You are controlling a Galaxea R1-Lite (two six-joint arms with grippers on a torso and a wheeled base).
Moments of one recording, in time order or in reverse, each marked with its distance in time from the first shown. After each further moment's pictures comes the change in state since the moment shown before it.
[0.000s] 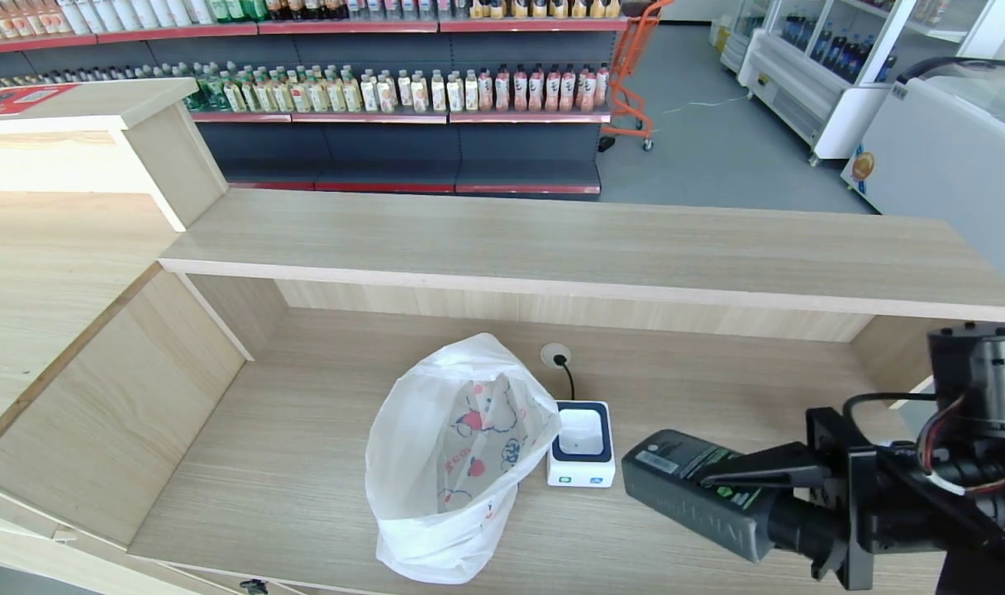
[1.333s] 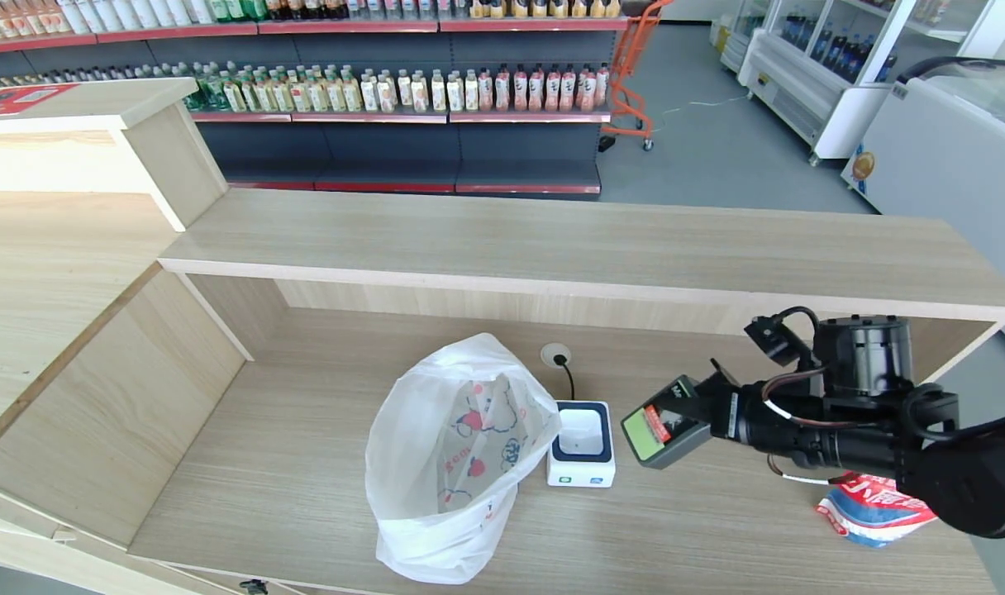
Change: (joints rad) left arm 0.000 0.000 0.000 0.000 0.000 0.000; right arm -0.017 0.371 -0.102 -0.316 -0.664 2.225
